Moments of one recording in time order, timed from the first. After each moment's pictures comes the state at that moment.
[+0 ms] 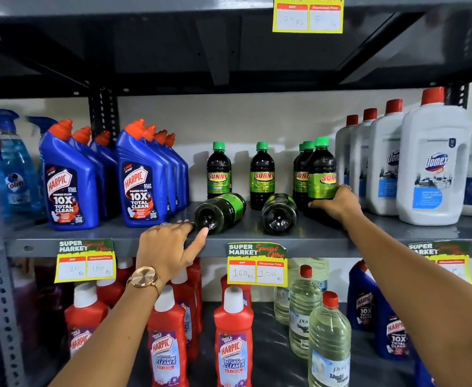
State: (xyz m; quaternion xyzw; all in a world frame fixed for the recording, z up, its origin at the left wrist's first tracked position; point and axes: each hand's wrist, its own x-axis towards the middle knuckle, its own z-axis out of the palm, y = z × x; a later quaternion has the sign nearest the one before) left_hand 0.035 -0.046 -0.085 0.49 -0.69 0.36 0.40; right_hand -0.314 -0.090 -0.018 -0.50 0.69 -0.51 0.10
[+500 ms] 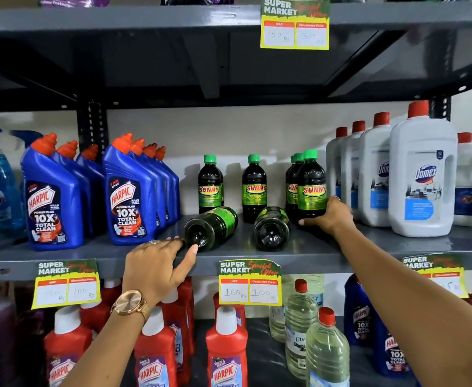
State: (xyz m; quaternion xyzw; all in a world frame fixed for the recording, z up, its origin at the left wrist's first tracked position) left_hand 0.033 -0.047 -0.086 0.47 -0.68 0.37 0.42; right_hand -0.315 -0.091 -0.018 -0.53 0.71 -0.45 0.05
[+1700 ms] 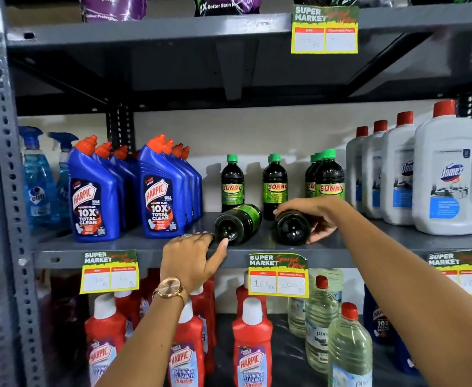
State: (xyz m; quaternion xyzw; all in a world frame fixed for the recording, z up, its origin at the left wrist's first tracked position) left_hand 0.034 -0.048 -0.085 0.48 -0.68 0.37 0.41; right_hand -0.224 -0.051 0.030 -0.56 0.73 -0.21 0.33
